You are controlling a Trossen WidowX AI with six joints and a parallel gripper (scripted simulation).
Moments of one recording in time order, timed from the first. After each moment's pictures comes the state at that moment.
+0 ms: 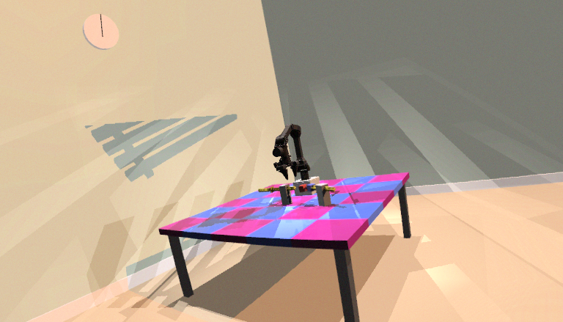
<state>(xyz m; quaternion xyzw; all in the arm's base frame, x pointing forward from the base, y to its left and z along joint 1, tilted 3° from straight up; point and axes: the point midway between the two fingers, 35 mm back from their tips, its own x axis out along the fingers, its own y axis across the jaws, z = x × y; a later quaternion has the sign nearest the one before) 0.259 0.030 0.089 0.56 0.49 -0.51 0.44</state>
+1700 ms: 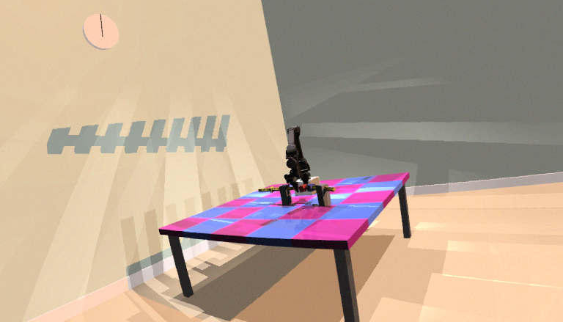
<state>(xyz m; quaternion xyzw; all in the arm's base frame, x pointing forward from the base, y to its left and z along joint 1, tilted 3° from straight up) 0.271 0.097 0.004 0.57 0.48 -0.51 0.42</state>
